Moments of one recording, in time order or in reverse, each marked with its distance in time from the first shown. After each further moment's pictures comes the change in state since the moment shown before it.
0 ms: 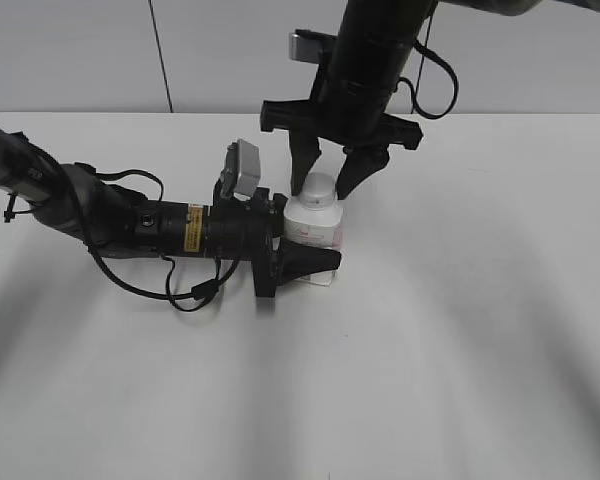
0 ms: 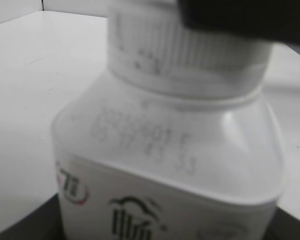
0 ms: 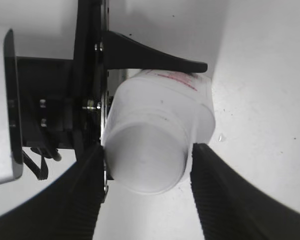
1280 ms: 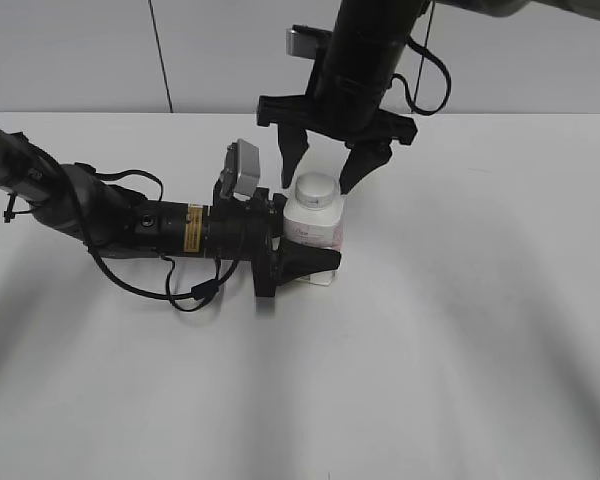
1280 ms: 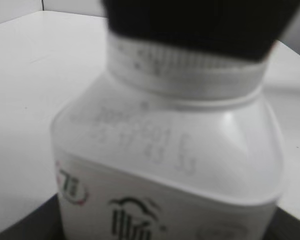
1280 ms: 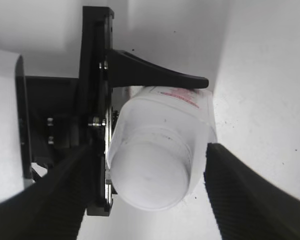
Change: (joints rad) left arm 0.000 0.000 0.000 -0.001 -0.003 -0.001; right arm -0.001 0.032 -0.053 -0.006 0.000 0.019
